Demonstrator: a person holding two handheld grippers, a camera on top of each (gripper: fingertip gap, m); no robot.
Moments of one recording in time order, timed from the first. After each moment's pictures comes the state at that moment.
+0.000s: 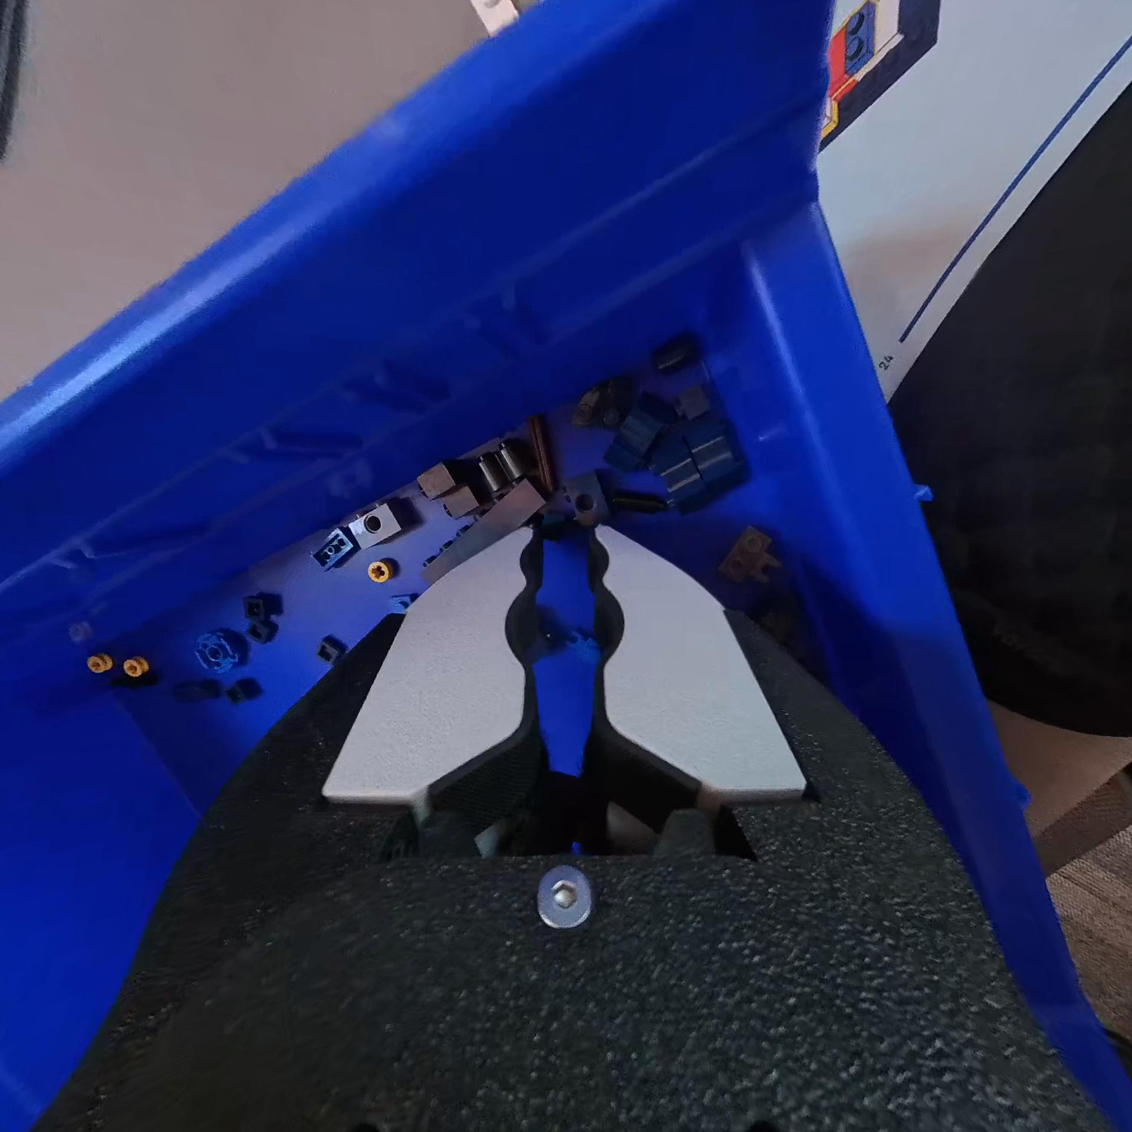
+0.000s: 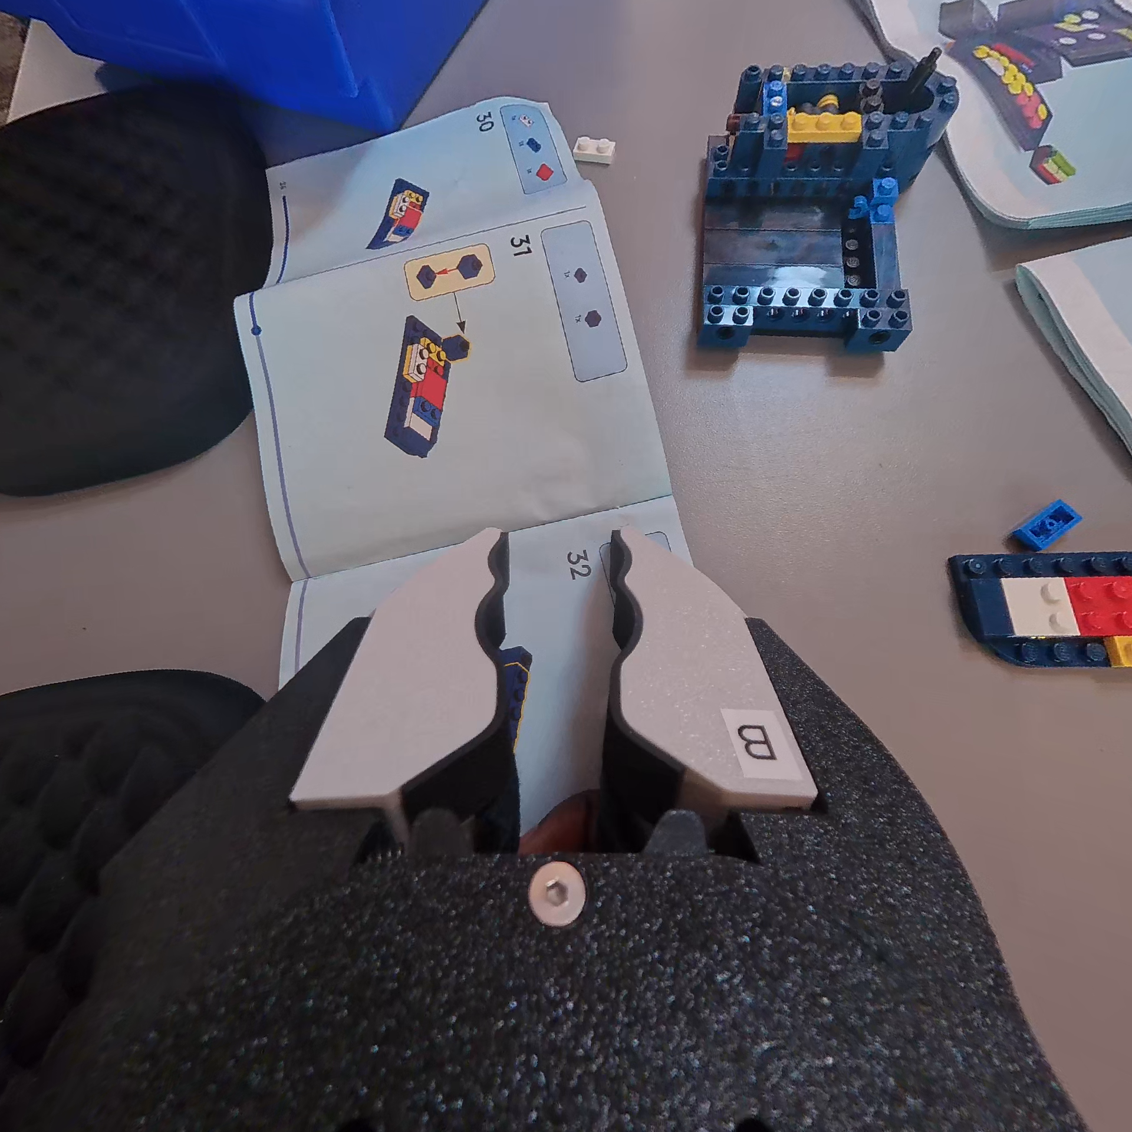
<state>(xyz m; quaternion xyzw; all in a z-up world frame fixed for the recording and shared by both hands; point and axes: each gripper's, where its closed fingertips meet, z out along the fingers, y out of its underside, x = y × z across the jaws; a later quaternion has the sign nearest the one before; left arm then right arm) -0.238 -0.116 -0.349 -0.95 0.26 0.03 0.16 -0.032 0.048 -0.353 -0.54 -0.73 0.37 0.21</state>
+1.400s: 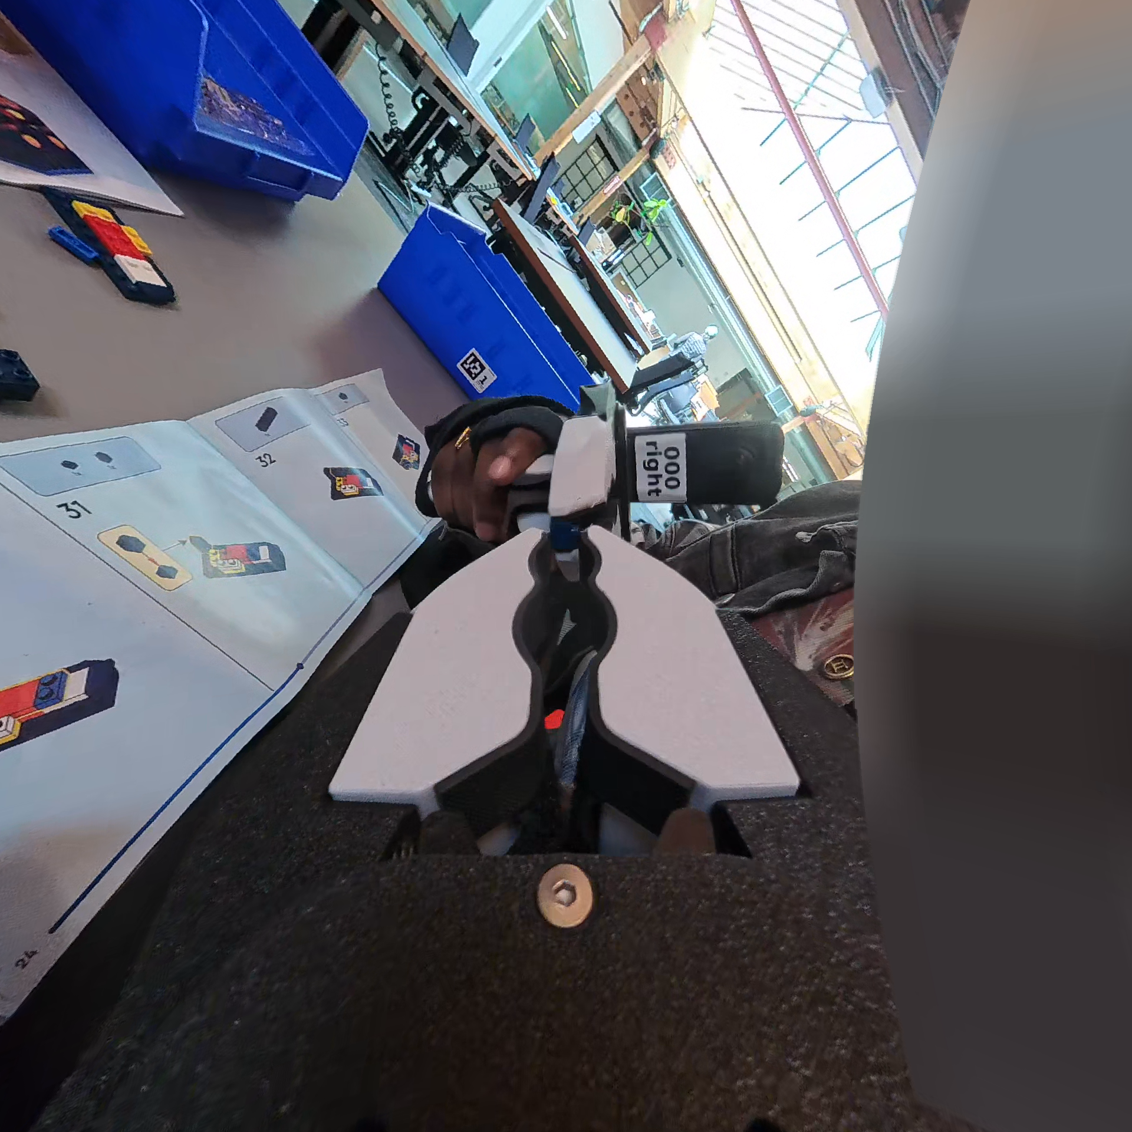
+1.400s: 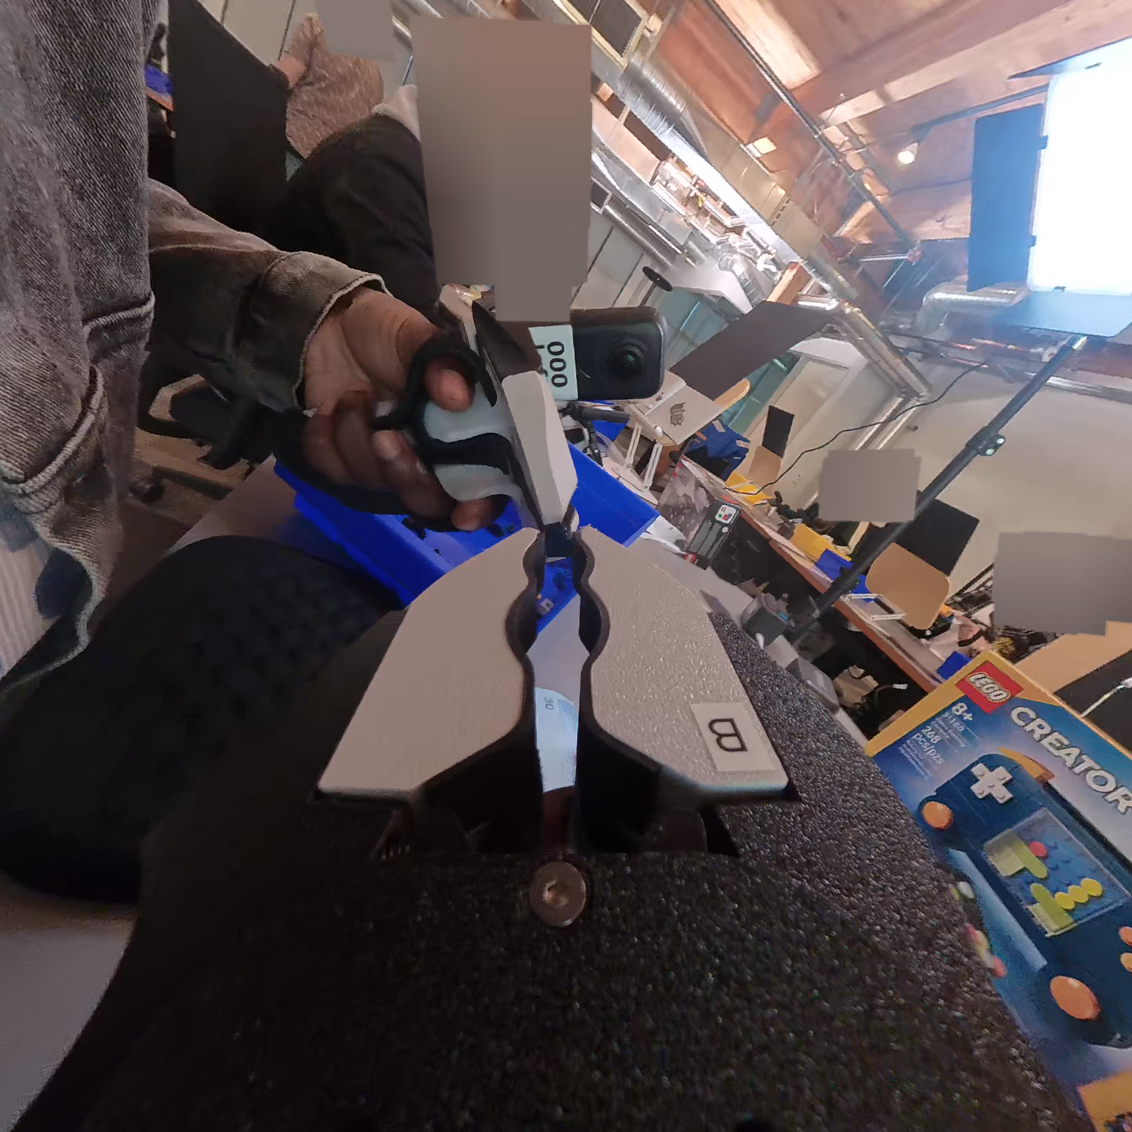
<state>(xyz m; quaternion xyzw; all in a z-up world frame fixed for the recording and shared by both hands) -0.054 -0.082 -0.202 -0.72 0.00 -0.53 0.44 -0.066 -0.085 -0.200 -0.20 -0.64 0.48 0.57</state>
